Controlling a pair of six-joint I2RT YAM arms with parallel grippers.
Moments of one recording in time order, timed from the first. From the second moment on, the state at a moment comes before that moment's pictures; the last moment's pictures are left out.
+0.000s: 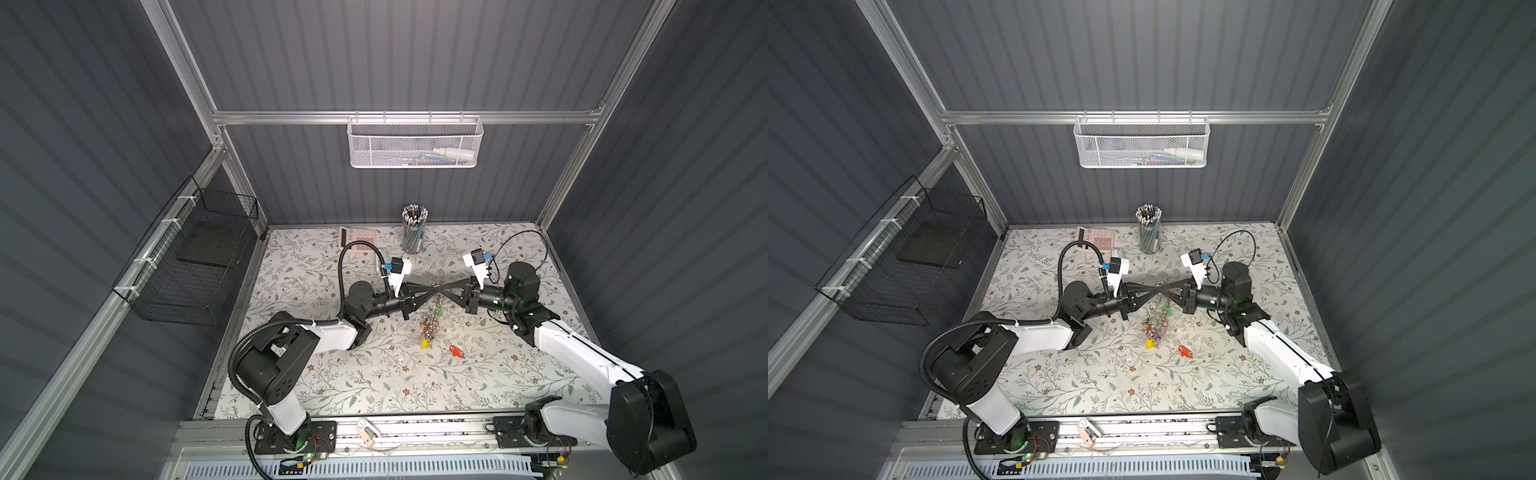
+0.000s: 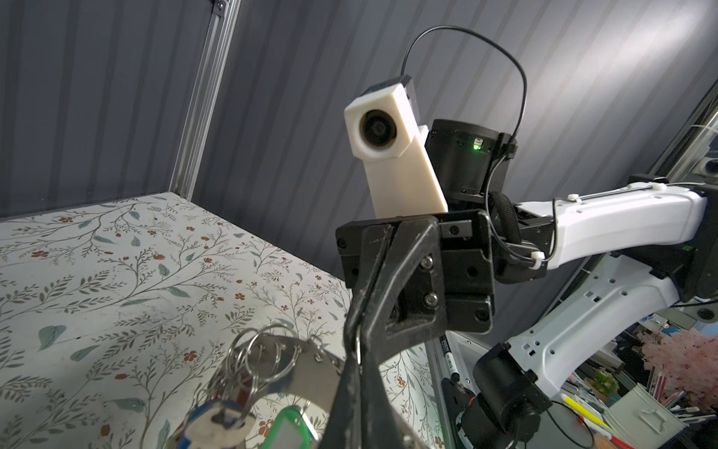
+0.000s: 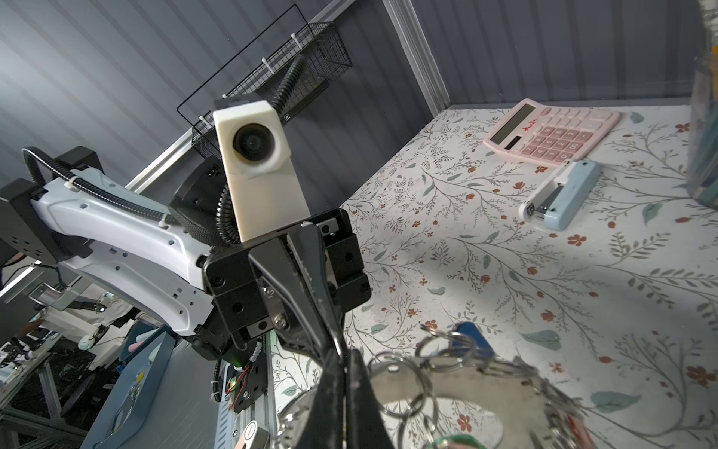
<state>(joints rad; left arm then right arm) -0.69 1.68 0.74 1.13 0.73 -0.55 0.30 1.22 0.68 0.33 -0.97 0.40</state>
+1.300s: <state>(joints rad) -0.63 1.54 1.27 -0.35 0.80 0.29 0.35 1.18 0.80 -0.04 -0.92 0.09</state>
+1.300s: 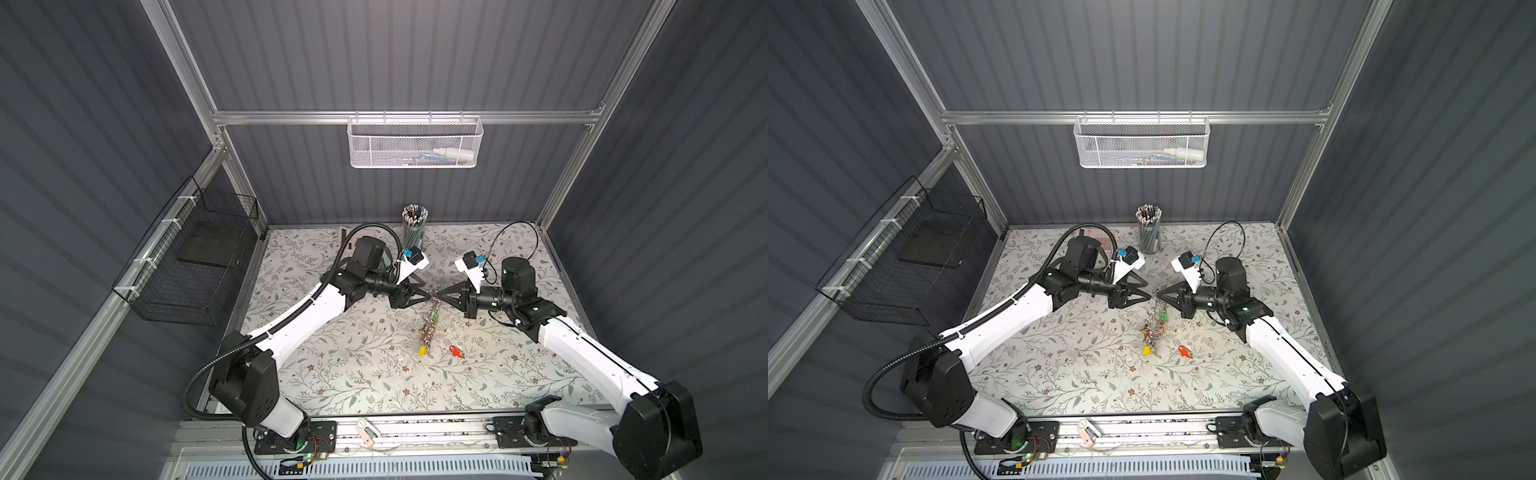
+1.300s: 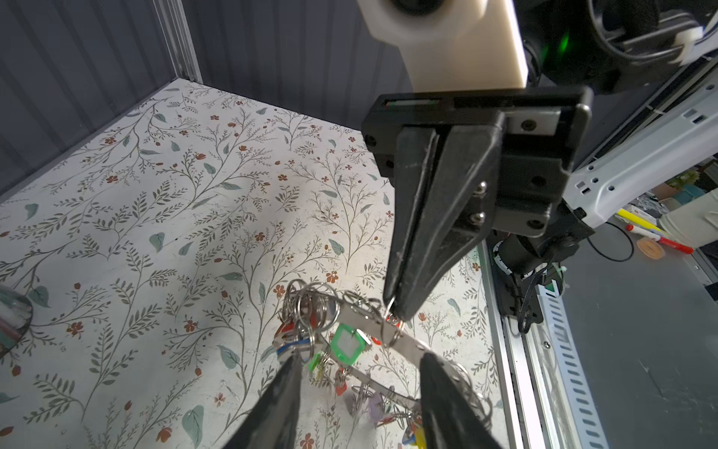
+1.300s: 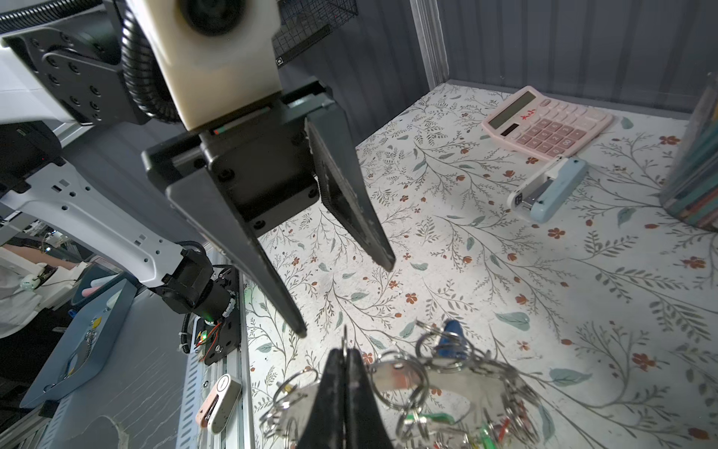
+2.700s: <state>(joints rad) -0.63 1.63 1.31 -0.40 0.93 0.33 0.35 1.19 0.80 -0.01 -0.94 0.11</state>
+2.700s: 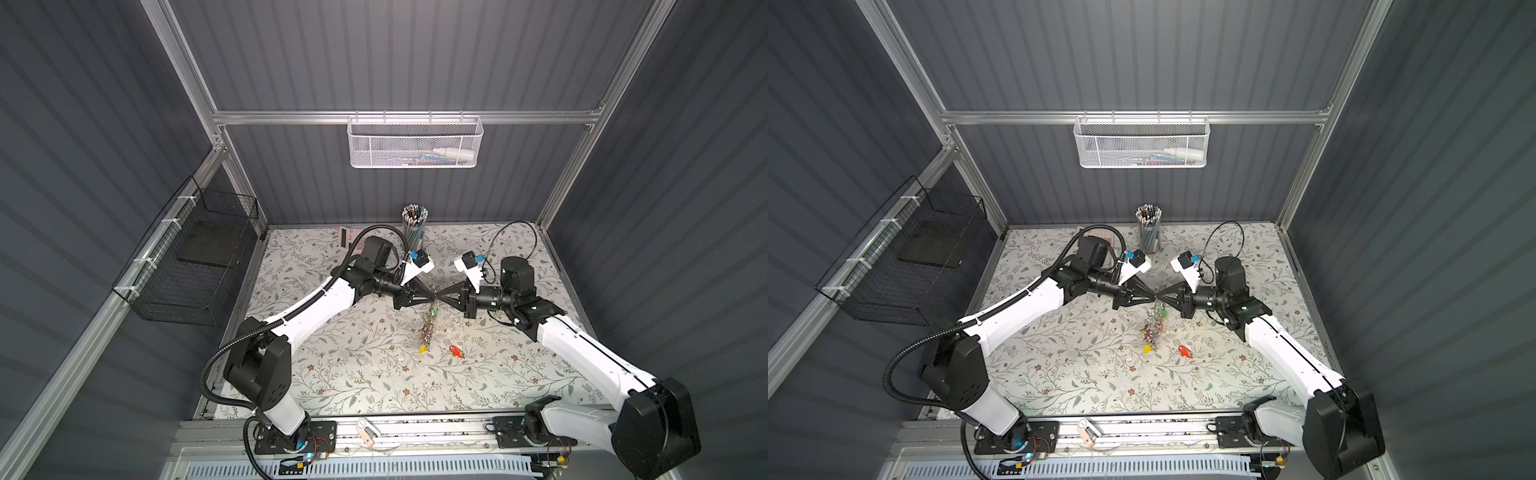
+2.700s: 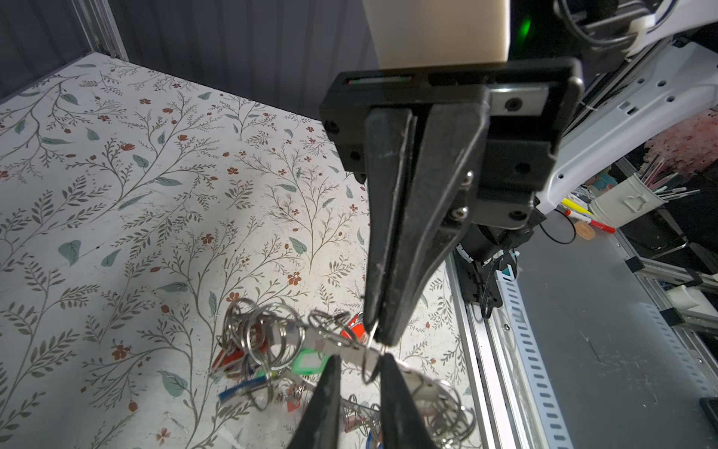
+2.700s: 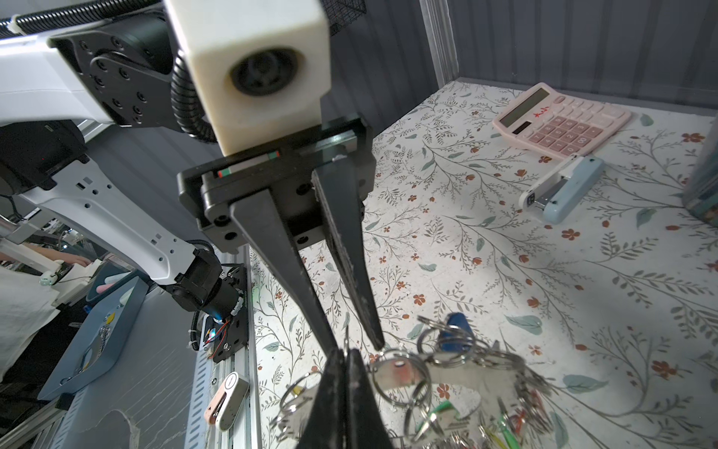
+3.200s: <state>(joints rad) -0.58 1.56 1.27 -0.35 0.95 0.33 0.35 1.19 0.80 0.02 -0.97 0.12</state>
